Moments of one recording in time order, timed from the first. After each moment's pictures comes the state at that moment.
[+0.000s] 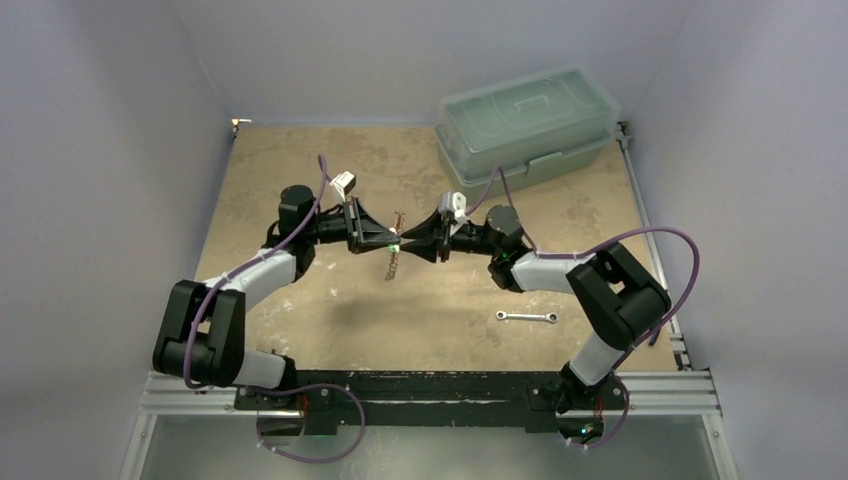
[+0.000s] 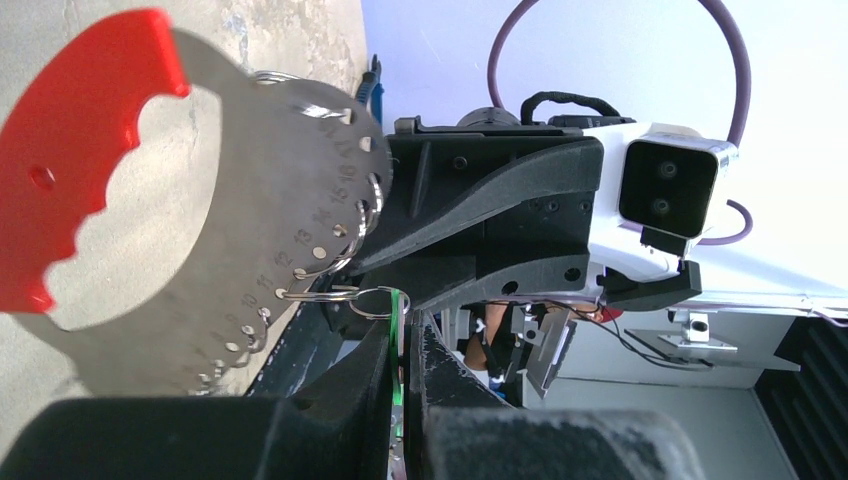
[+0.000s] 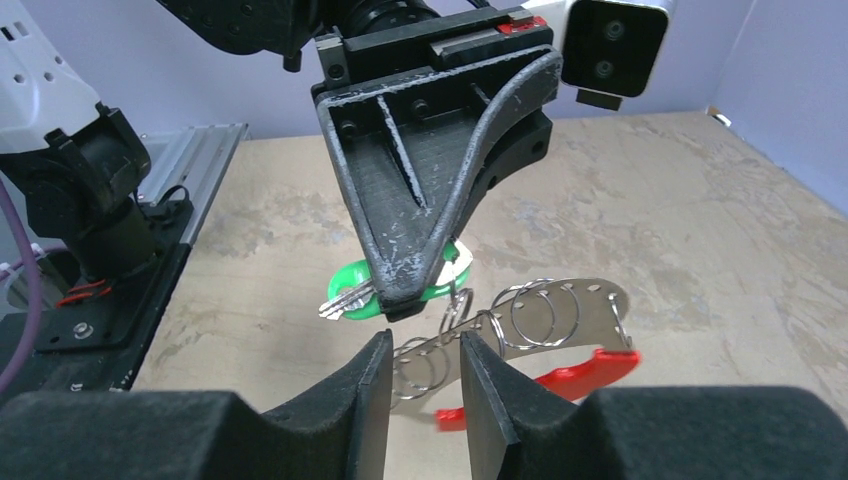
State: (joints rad) left arm -0.21 1.40 0.66 0.47 1.08 -1.21; right arm 0.63 1.67 0.72 1.06 -0.80 0.07
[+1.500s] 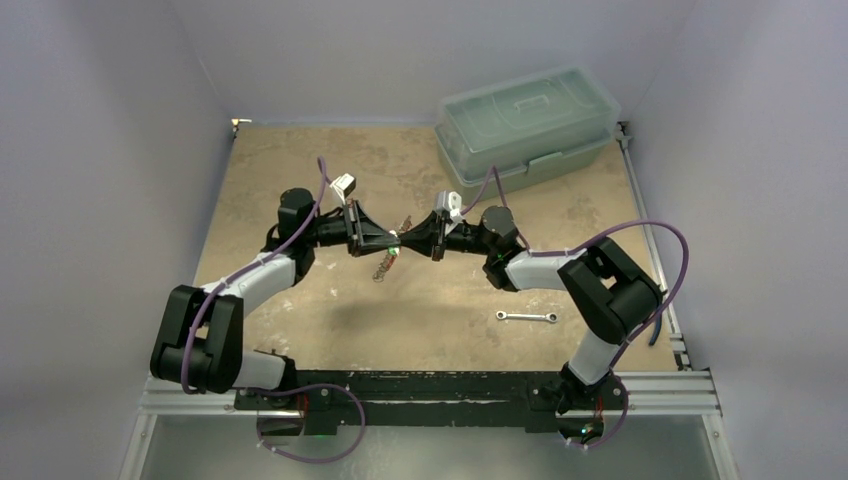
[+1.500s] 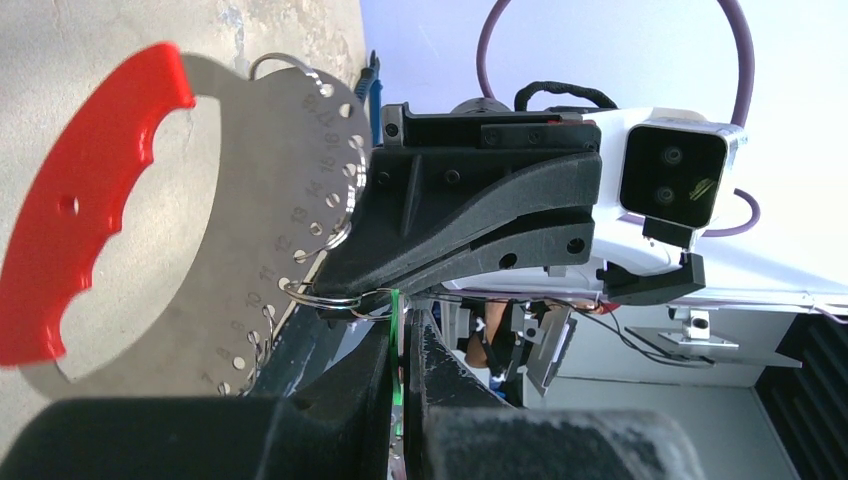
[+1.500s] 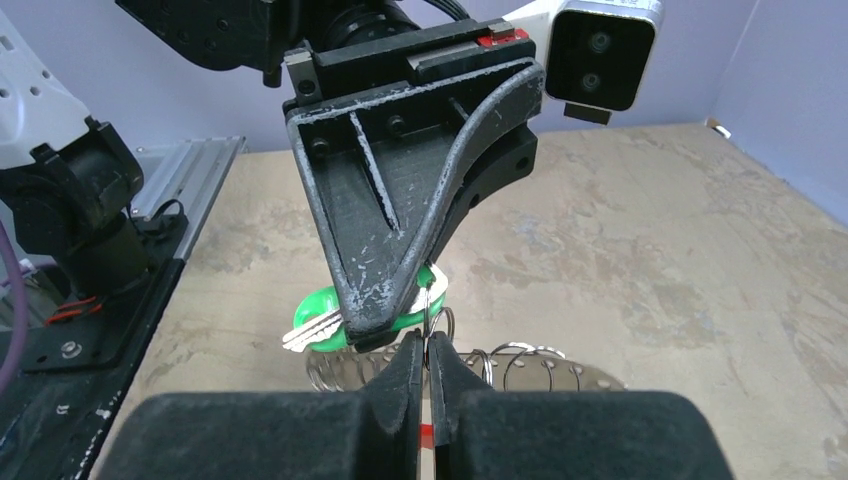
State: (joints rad) left arm -0.22 1.38 0.64 0.48 1.07 -1.22; right arm 0.66 1.72 0.74 1.12 -0.78 0.10
